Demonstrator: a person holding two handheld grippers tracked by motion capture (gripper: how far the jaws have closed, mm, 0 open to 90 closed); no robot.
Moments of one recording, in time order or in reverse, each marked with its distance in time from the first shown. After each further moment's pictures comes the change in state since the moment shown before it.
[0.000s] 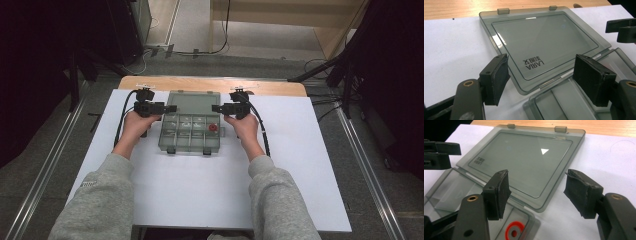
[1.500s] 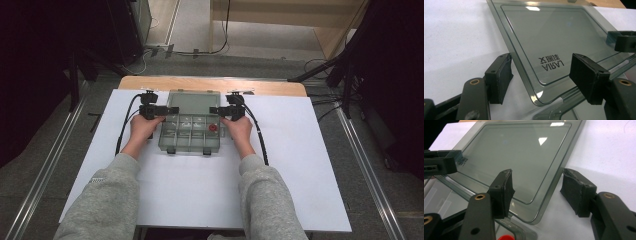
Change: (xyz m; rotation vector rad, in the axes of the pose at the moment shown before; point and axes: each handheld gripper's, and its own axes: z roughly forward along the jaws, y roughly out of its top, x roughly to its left) left arm 0.011 -0.011 0.028 0.006 0.025 -0.087; right arm -0.008 -0.008 0.031 0.030 0.003 0.094
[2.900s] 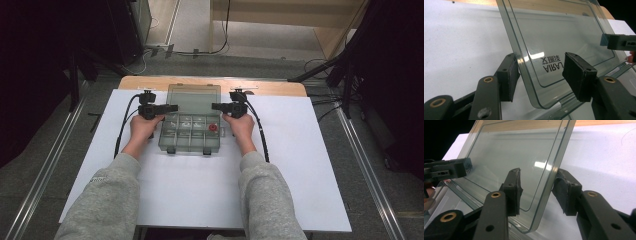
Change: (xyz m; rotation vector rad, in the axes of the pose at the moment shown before) left arm 0.006 0.000 -0.002 -0.054 -0.045 -0.033; right arm -0.009 0.009 -0.003 -0.037 0.057 0.013
